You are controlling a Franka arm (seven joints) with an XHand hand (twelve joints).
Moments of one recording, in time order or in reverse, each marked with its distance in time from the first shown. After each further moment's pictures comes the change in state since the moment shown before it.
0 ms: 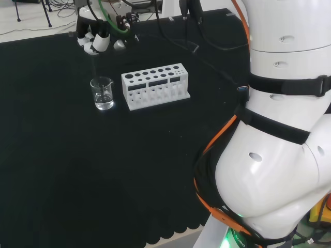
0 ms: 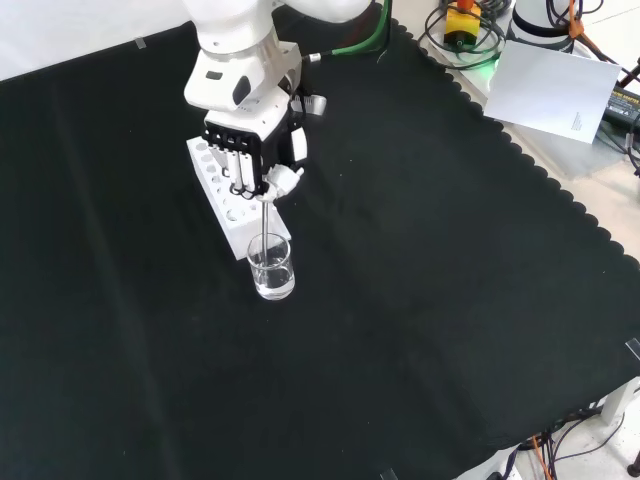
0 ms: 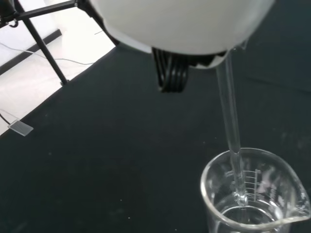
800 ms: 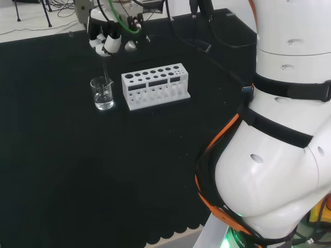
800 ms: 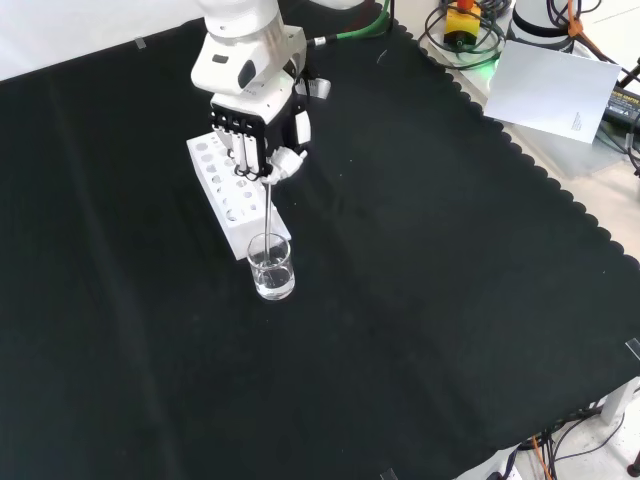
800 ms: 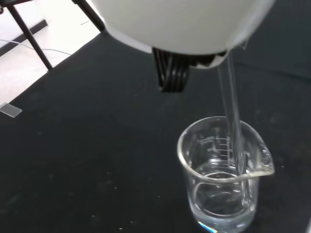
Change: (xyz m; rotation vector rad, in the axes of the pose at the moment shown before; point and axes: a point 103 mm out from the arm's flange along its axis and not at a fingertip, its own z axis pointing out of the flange) arm -0.008 -0.029 0.000 0.026 -0.015 0.025
